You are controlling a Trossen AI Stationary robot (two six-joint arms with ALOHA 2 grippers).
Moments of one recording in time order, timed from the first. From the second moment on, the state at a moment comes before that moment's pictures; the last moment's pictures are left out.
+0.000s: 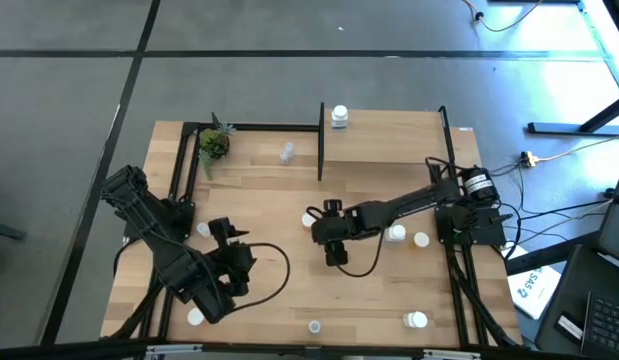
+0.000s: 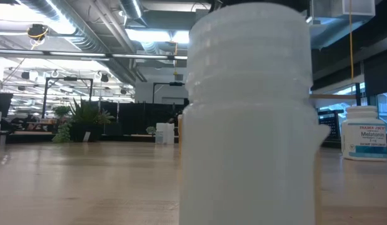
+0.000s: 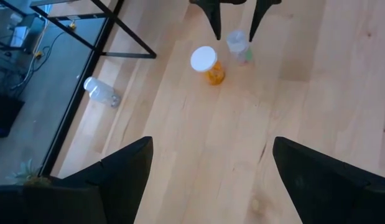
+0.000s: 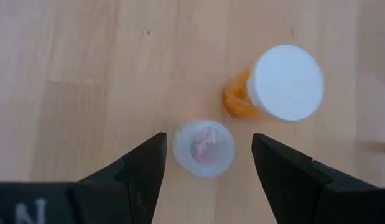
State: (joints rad) left arm -0.79 1.64 1.57 -1.47 -0.81 -1.01; right arm 0.21 1.86 1.28 -0.52 0.20 0.05
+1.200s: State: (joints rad) left arm -0.79 1.64 1.57 -1.46 -0.81 -1.01; right arm 0.20 1.92 1.28 -0.49 0.16 0.02
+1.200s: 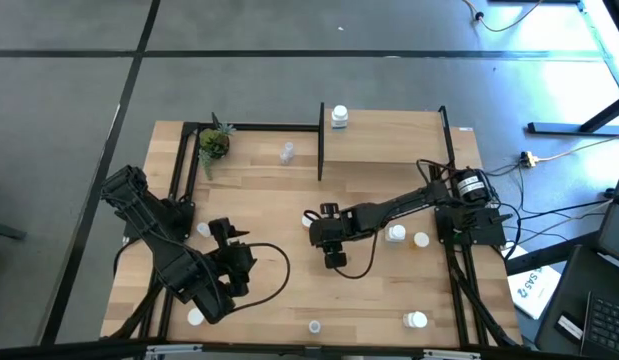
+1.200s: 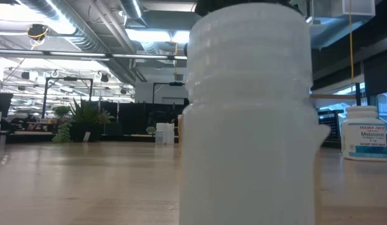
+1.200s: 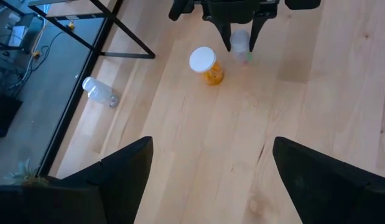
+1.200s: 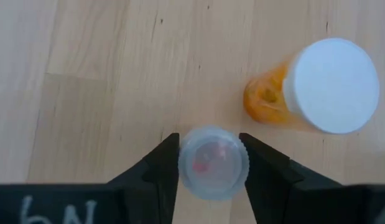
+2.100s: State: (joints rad) left arm -0.78 1.64 1.57 -1.44 -0.80 -1.01; right arm 0.17 1.45 1.28 -0.72 0.32 0.11
